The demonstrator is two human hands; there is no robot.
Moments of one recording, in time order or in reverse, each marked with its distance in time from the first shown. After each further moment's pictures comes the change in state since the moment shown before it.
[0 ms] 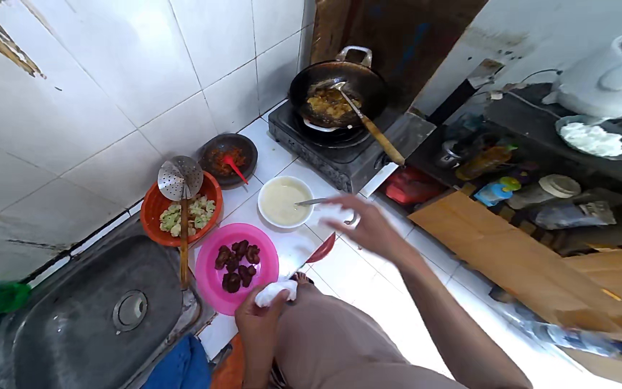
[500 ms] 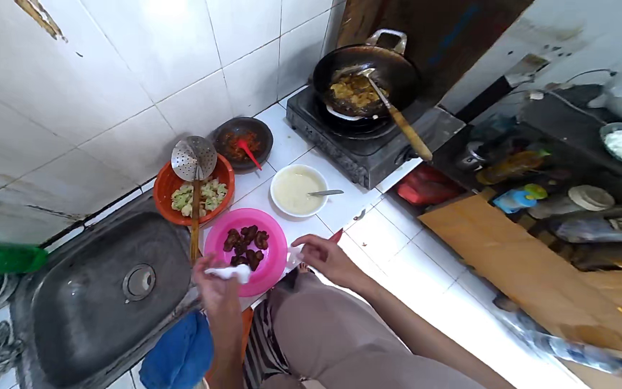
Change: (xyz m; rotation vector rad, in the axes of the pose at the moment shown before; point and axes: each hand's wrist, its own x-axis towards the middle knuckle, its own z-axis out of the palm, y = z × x) left_hand 0.032 0.011 -0.050 -0.095 0.158 0.143; right_hand -0.044 -0.019 0.093 0.596 -0.390 0.326
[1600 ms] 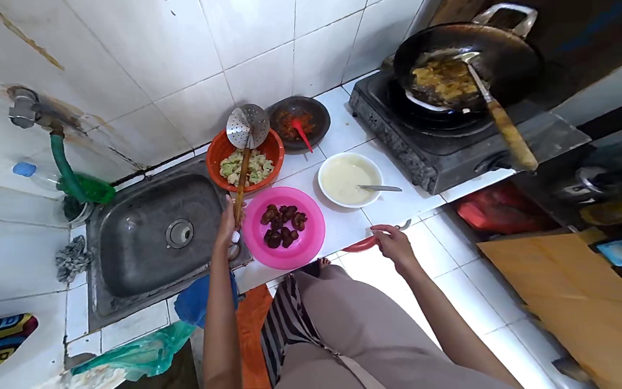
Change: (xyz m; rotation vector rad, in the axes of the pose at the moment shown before) left_hand 0.115 -0.078 -0.081 0.240 -0.132 -0.534; right_hand 0.023 0.101 -0.041 -0.044 0.418 0.464
